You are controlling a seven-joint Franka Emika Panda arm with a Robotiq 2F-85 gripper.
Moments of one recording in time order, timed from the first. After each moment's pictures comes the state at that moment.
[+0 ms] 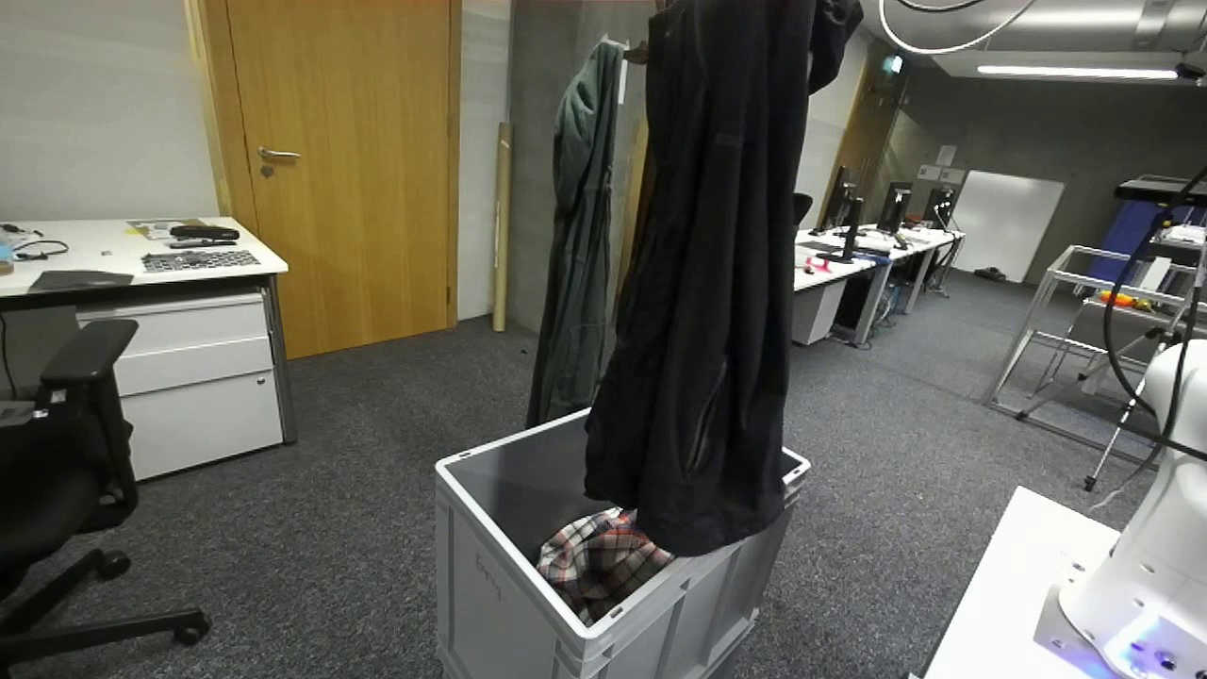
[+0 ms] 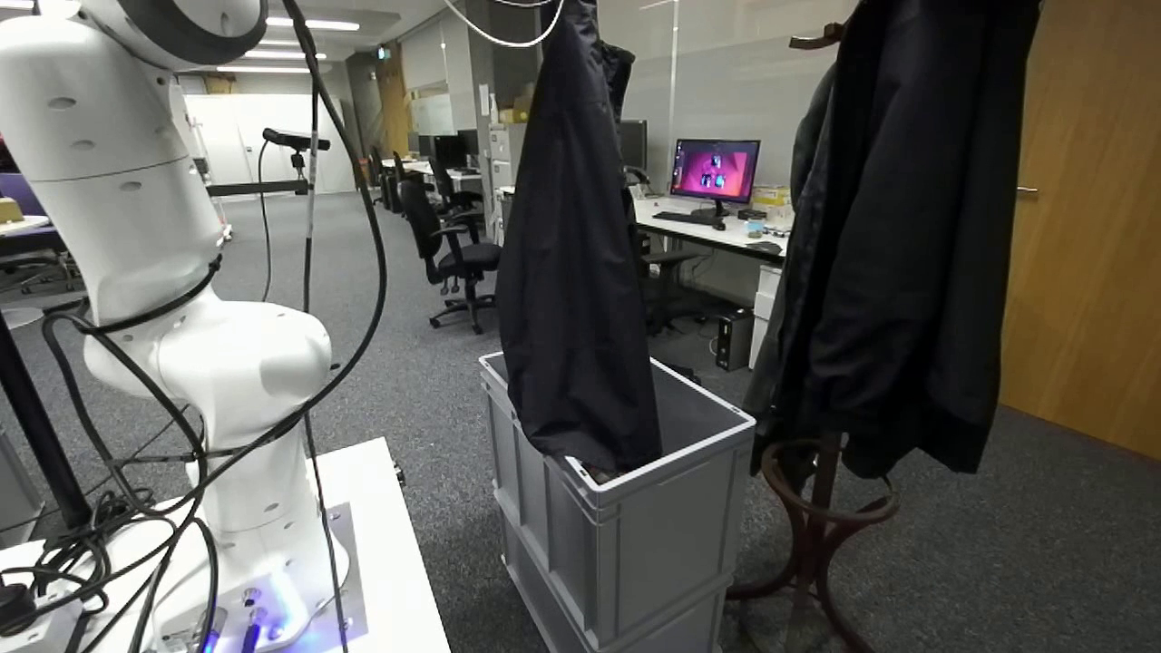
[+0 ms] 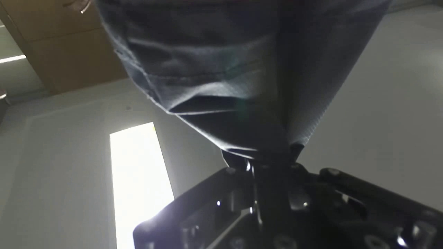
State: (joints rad) arm 0.86 -0.15 -0.29 -1.57 0.40 3.46 -0.41
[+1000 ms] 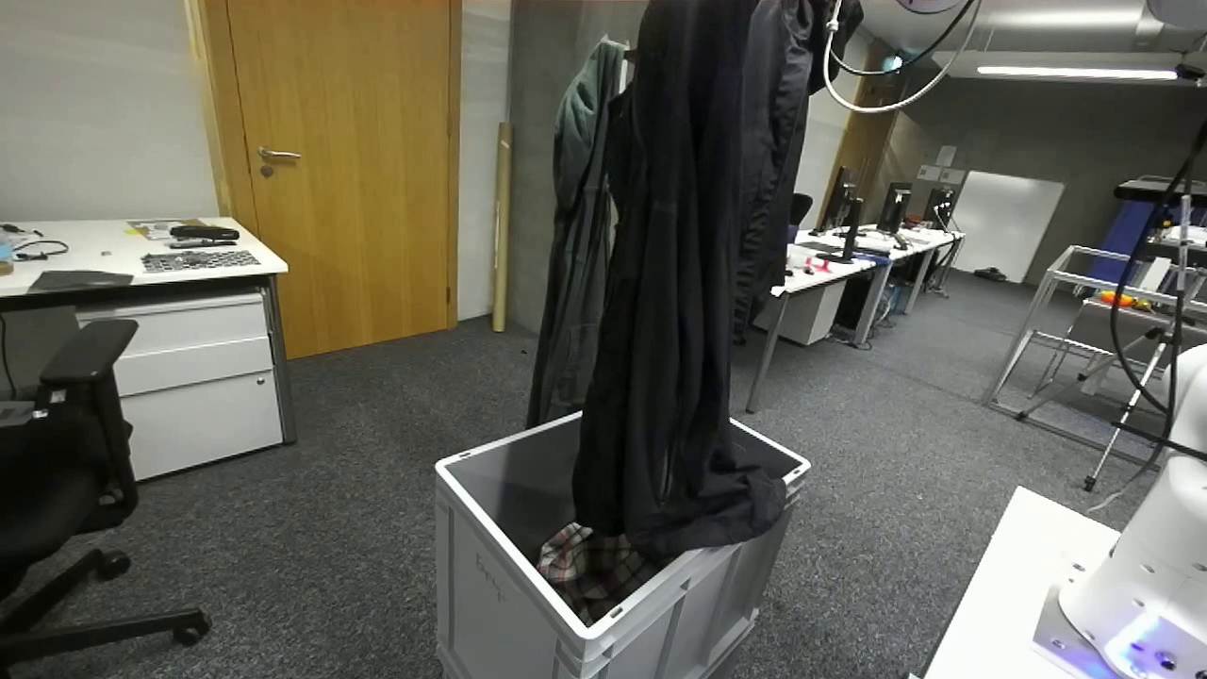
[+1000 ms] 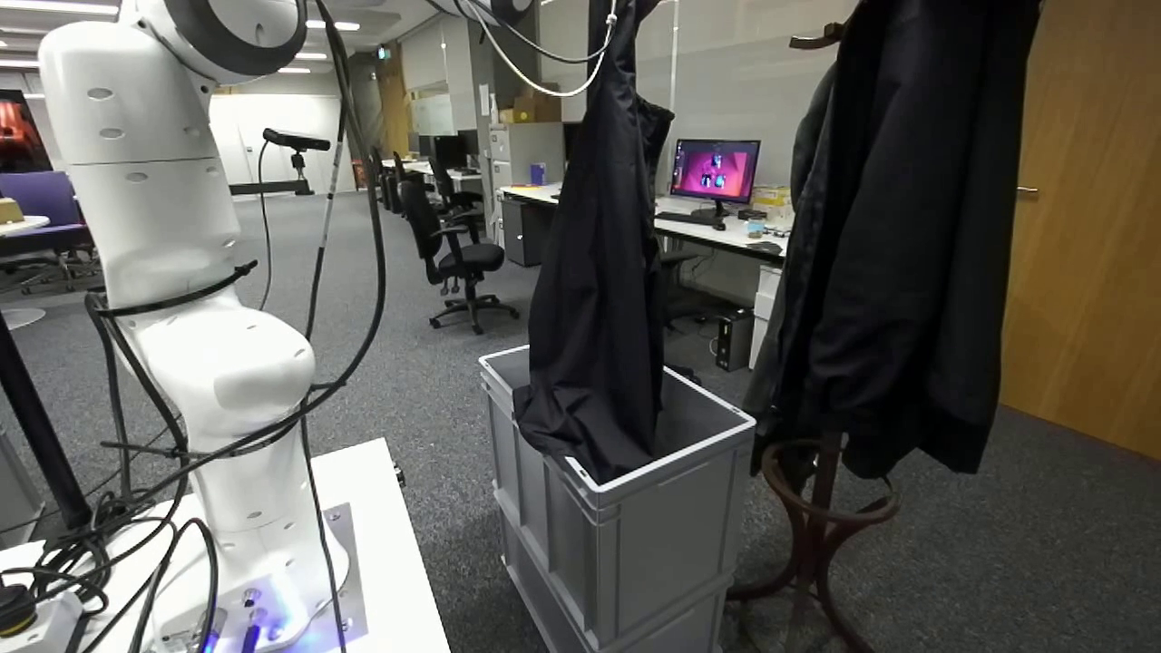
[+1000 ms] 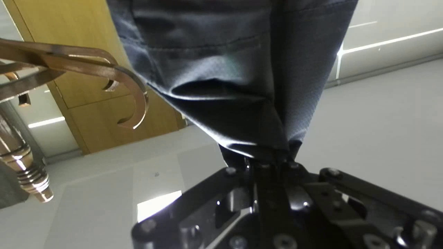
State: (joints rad) arm 0.55 0.00 -0.13 -1.54 0.28 3.33 -0.15
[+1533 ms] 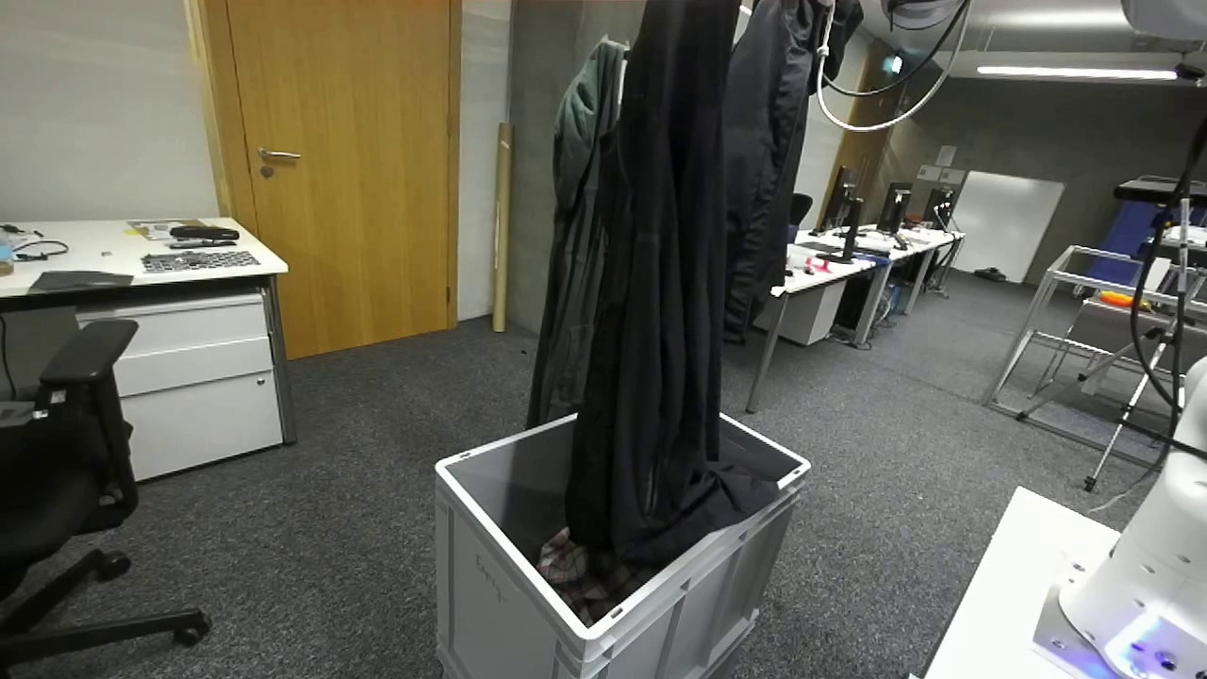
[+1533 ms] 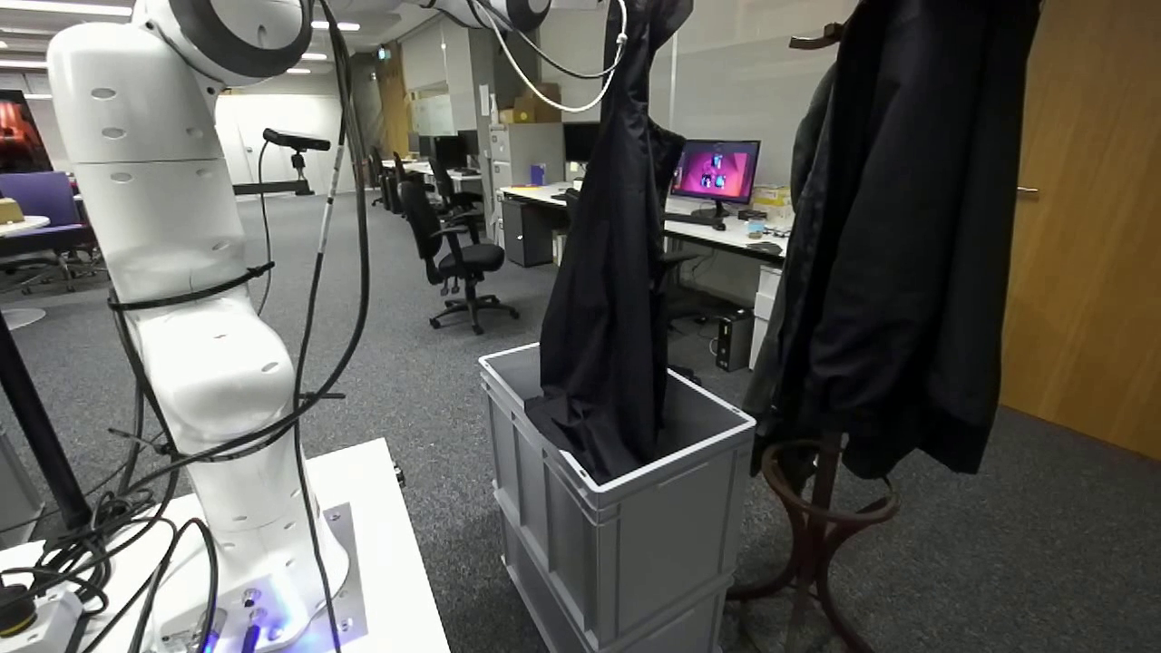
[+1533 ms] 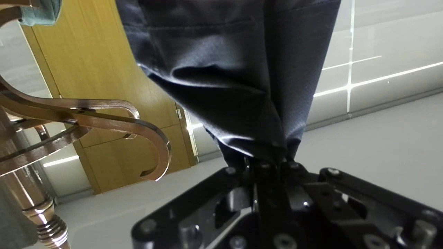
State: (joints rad) arm 0.30 0.02 0.06 -1.55 0.19 3.20 -0.02
